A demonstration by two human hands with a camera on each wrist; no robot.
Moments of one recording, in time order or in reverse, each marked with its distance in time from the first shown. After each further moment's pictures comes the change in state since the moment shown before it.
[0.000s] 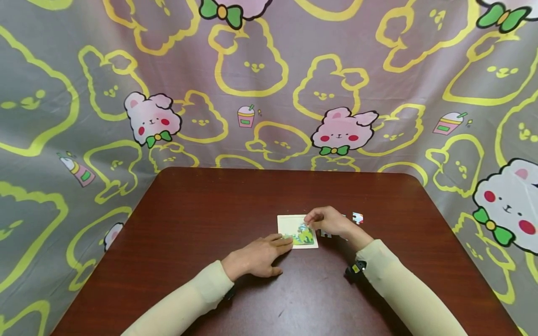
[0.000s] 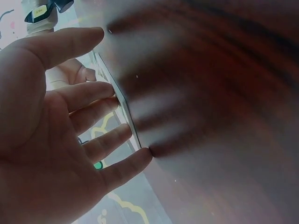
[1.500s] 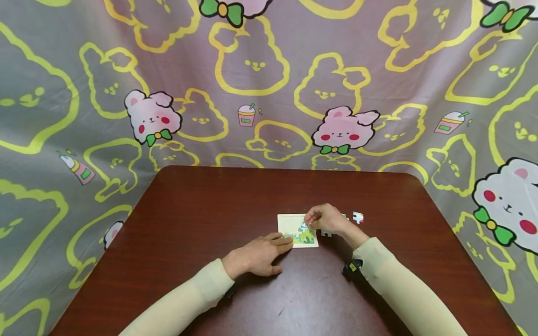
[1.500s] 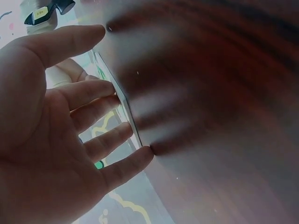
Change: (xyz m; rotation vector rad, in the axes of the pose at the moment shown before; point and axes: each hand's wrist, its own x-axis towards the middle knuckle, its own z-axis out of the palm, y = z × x) left_hand 0.002 0.004 -0.003 0.003 -0.017 -0.014; right_hand 0.009 0.001 0.000 -0.101 0.053 0.004
